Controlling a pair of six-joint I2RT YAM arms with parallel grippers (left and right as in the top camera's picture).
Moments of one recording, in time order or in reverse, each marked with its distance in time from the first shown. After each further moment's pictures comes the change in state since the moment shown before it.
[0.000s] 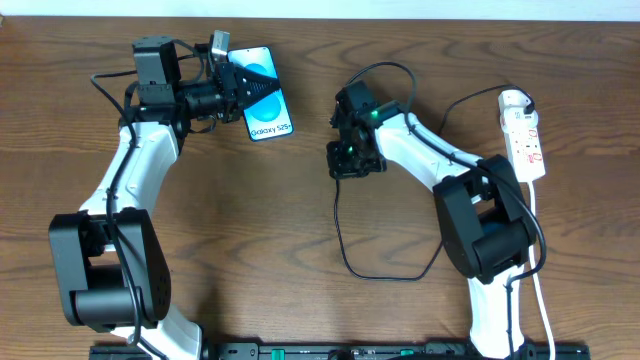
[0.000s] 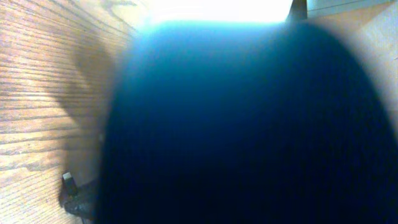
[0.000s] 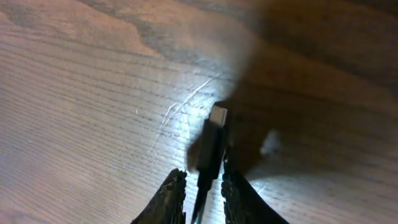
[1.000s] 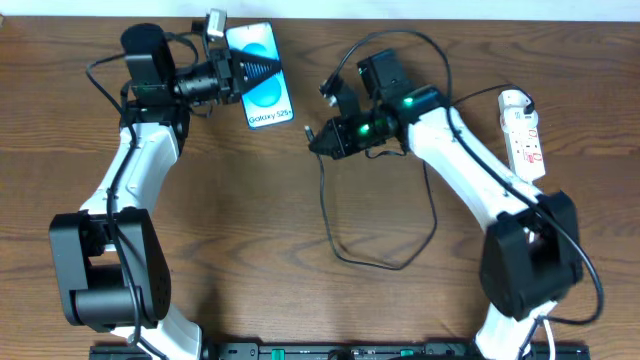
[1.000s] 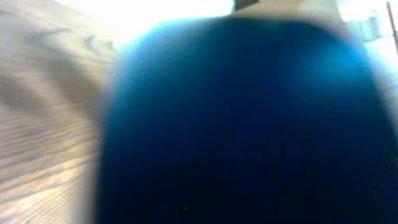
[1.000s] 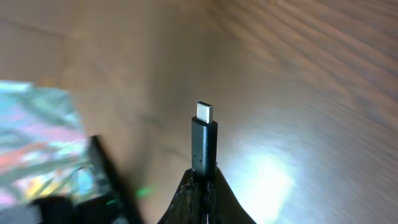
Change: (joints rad) left arm 0.000 0.000 -0.009 0.468 0.129 -0.248; right arm -0.043 -0.253 0.005 0.064 -0.466 -0.211
